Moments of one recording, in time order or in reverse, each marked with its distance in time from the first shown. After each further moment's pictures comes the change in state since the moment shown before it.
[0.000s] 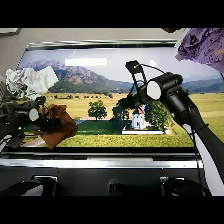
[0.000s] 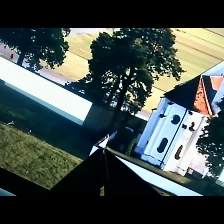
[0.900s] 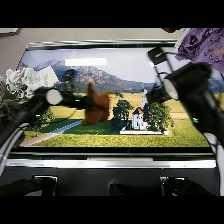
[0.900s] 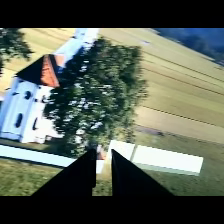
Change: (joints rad) left arm -0.420 -0.163 0.465 -0.357 0.102 0.018; right arm -0.014 0.137 0.079 -0.535 0.269 0.019
